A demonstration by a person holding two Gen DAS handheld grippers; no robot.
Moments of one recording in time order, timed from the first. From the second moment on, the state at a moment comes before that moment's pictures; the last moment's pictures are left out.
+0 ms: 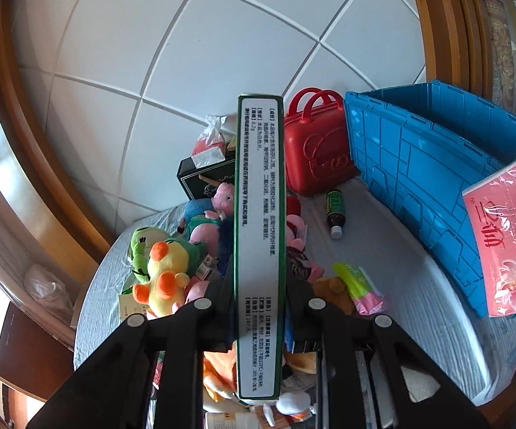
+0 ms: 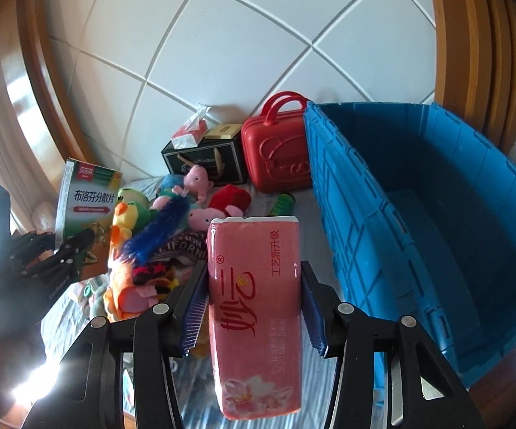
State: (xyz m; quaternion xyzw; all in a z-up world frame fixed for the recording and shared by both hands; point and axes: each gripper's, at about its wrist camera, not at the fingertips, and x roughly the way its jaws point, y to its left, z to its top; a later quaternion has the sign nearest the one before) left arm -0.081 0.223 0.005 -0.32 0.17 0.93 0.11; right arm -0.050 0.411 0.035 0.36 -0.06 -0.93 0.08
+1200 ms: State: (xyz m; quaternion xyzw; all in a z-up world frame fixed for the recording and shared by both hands) left arm -0.090 0.569 0.049 -0.31 0.19 0.87 0.34; right arm -0.067 0.652 0.046 0.35 -0.10 -0.93 -0.11
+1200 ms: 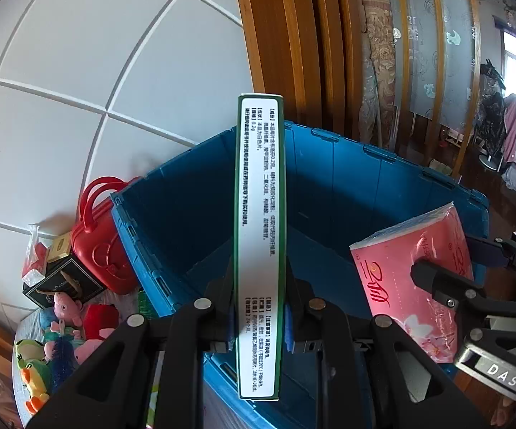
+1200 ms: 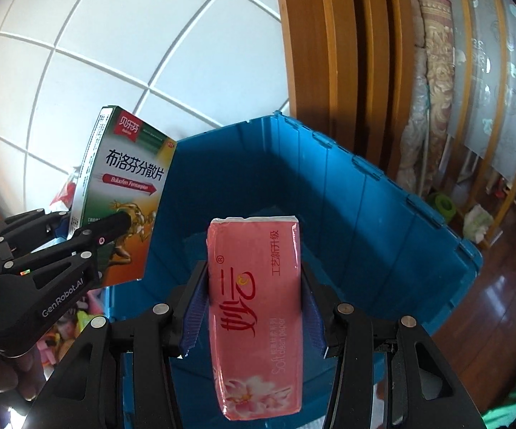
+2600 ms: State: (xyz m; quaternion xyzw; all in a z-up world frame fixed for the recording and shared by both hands) left arm -0.090 0.473 0.017 -0.36 0.16 0.86 0.31; right arm -0.054 0.590 0.047 0.35 -0.08 -0.93 -0.10
